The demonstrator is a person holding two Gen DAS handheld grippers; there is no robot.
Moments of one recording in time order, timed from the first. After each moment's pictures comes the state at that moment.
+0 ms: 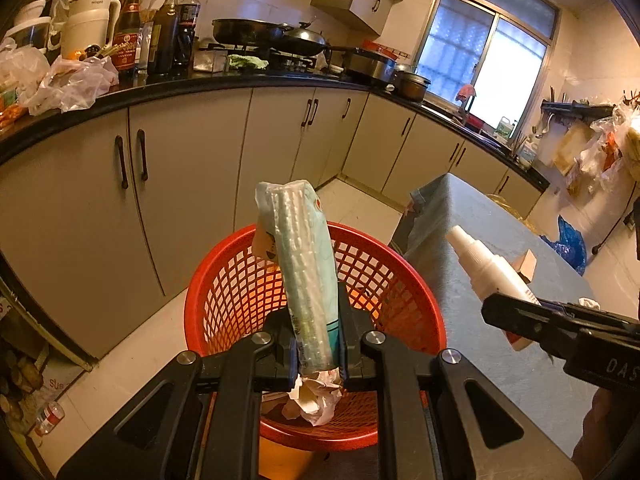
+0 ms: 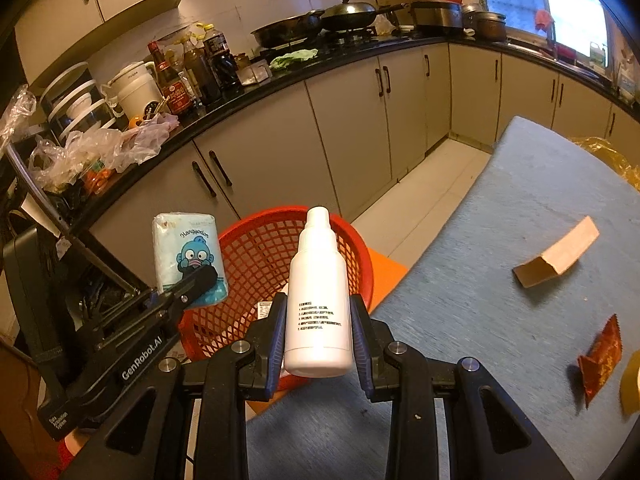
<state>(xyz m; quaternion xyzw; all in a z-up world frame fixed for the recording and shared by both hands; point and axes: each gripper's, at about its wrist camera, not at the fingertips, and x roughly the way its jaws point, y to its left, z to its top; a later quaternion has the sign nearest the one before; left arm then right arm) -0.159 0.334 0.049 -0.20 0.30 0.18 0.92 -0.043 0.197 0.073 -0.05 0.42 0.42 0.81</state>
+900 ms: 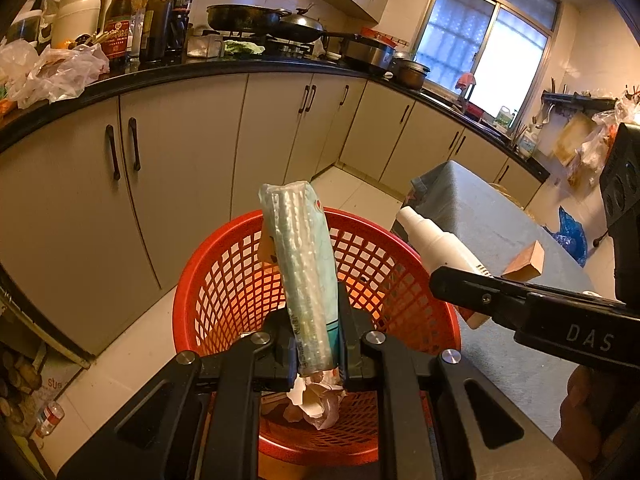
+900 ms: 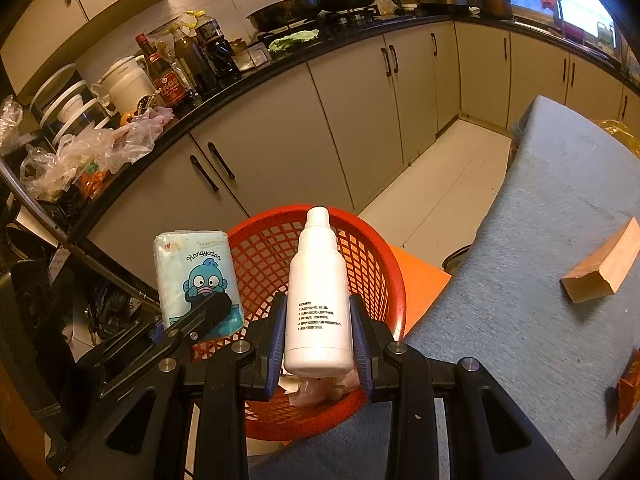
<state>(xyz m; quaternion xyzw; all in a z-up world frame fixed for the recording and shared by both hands) -0.147 0.342 0.036 -0.20 0.31 0.17 0.91 -0.020 0.235 0.050 -0.04 0.45 0.42 0.79</state>
